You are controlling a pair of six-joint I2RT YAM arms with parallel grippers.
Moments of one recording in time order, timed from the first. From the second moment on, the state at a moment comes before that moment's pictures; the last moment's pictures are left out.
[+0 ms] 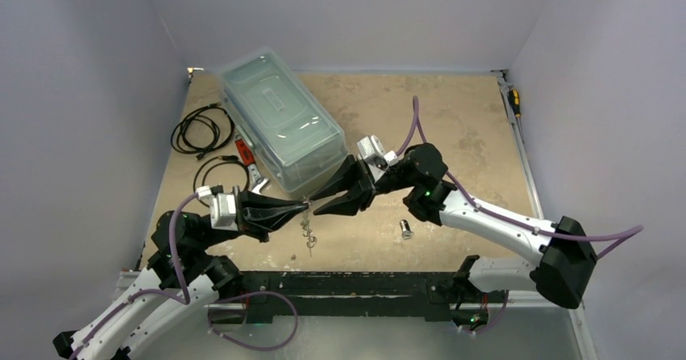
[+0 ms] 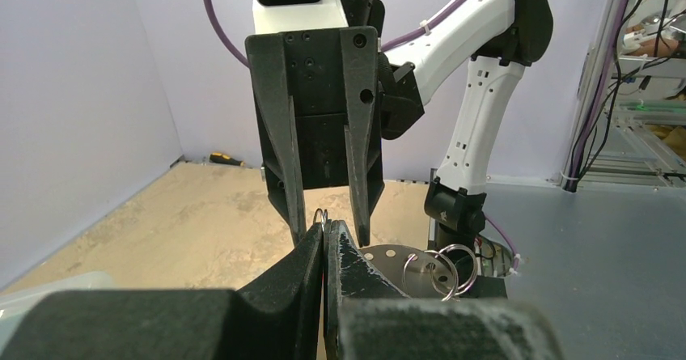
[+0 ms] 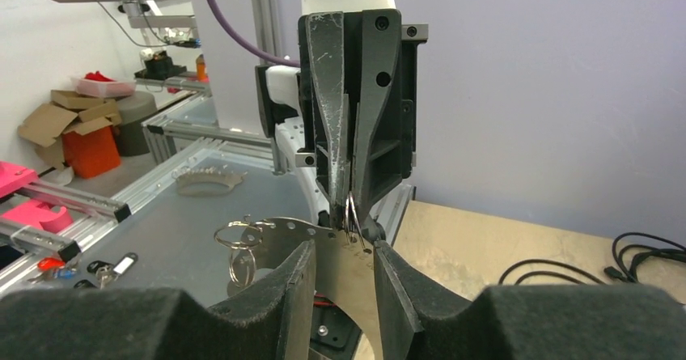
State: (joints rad) left arm -0.79 0.32 0.56 0.16 0.49 -0.16; right arm 0.91 1.22 0.86 0.76 -0.96 0.32
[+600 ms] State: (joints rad) left arm -0.78 0.33 0.55 0.18 0.51 -0.18; right arm 0.92 1.27 0.86 0.85 -0.96 0.38
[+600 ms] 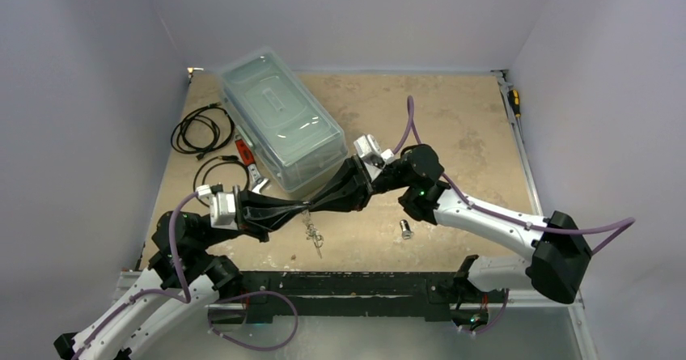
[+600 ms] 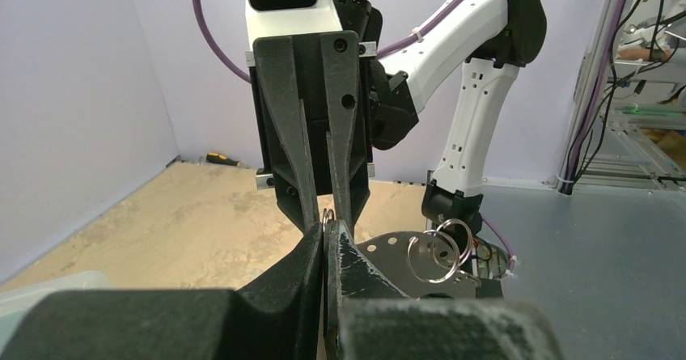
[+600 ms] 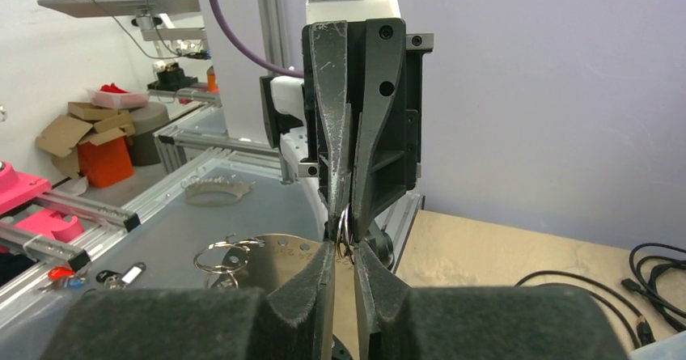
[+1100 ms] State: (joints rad) left arm -0.77 0.32 0.56 0.15 0.52 -0.17; right arm 0.92 1.29 0.86 0.88 -0.99 0.40
